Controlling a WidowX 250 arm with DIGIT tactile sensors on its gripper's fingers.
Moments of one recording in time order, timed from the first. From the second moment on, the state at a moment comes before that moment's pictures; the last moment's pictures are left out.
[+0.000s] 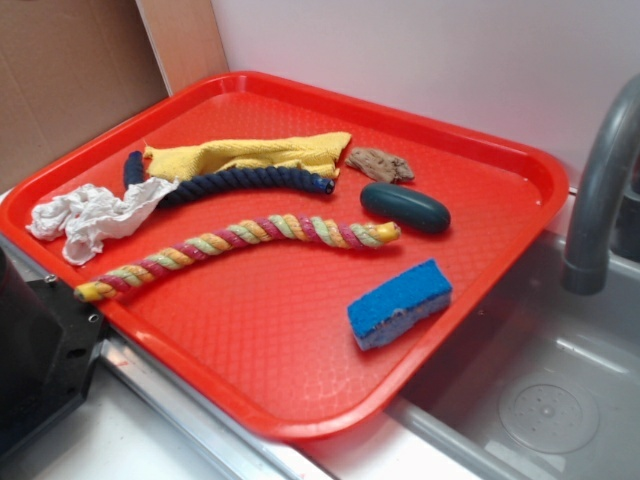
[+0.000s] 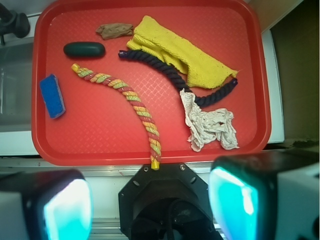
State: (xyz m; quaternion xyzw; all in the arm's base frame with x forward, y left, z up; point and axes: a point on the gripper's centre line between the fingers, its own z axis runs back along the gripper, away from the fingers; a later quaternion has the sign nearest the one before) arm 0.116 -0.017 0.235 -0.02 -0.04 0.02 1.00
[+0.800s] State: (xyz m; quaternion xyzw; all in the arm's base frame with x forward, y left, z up) arm 0.190 -0.115 0.124 -0.05 0.05 -0.22 0.97
